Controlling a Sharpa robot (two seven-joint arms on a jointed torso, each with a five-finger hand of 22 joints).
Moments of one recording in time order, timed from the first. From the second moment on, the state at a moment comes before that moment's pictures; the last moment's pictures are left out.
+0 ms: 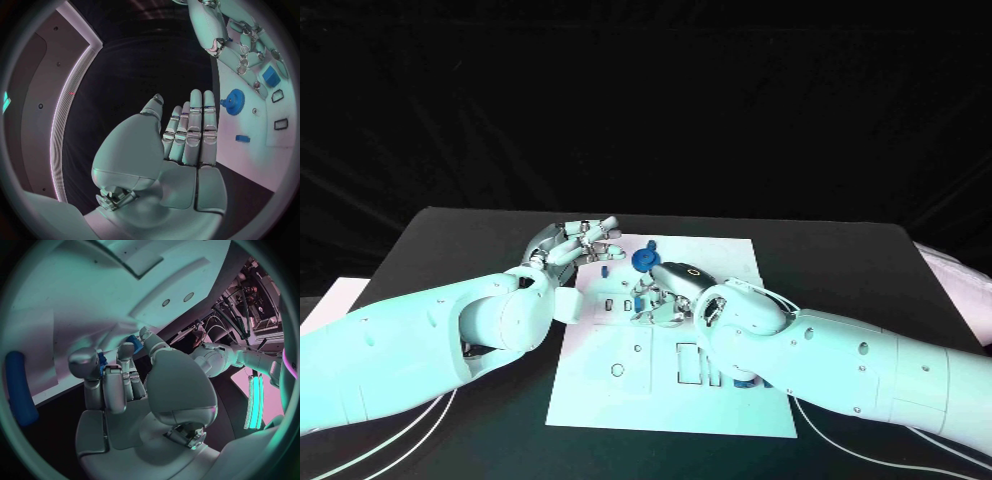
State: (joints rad) left arm 1.15 -0.87 -0.01 1.60 0.09 -0.43 0.43; left_hand 1.40 0.01 0.00 0.15 0.19 0.94 0.22 0.08 0.07 1.05 0.16 0.10 0.07 1.19 0.09 0.28 0.33 0.17 1.01 0.20 0.37 0.17; right arm 1.10 -0.50 -0.04 1.44 -1.52 -0.35 -0.26; right_hand 1.21 -0.11 0.19 0.00 0.17 0.96 0.15 0.07 0.08 1.15 0.06 0.88 0.91 1.47 -0.02 1.45 1.31 0.13 1.26 0.08 1.22 0.83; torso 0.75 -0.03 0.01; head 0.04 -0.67
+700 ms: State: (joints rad) left arm 1.16 -0.90 -0.01 1.56 -0.14 -0.35 0.18; left_hand 1.38 0.01 0.01 0.14 0.19 1.12 0.09 0.15 0.11 1.36 0.02 0.45 0.34 1.46 -0.06 1.36 1.28 0.14 1.34 0.06 0.97 0.68; right arm 1.19 -0.75 0.01 1.64 -1.40 -0.43 -0.05; right_hand 1.27 -0.08 0.14 0.01 0.22 0.93 0.16 0.08 0.07 1.09 0.07 0.83 0.85 1.46 -0.02 1.41 1.30 0.13 1.25 0.09 1.19 0.80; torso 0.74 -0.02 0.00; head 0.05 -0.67
